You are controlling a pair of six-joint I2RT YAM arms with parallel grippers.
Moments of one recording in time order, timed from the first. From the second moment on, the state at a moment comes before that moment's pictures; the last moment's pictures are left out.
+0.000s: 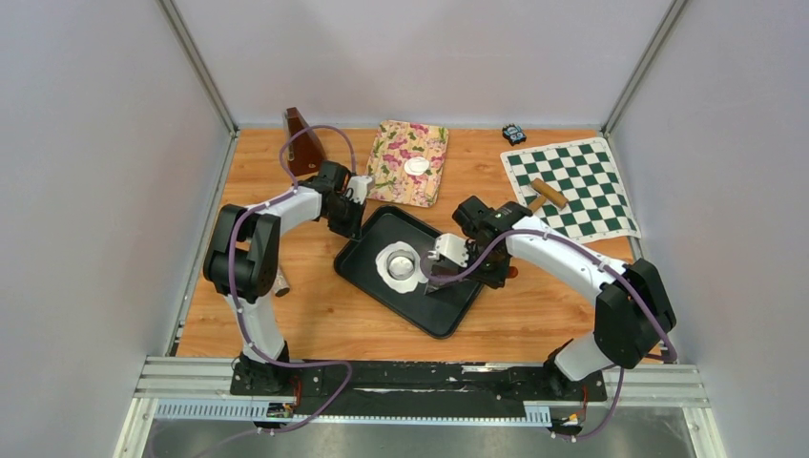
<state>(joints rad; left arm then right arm) -0.30 1.87 1.19 -0.47 0.32 0.12 0.66 1.51 1.13 -1.10 -0.01 -0.69</state>
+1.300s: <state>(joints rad) -0.33 1.88 1.22 -0.51 0.23 0.12 0.66 1.44 0.94 -0.85 -0.02 -0.54</state>
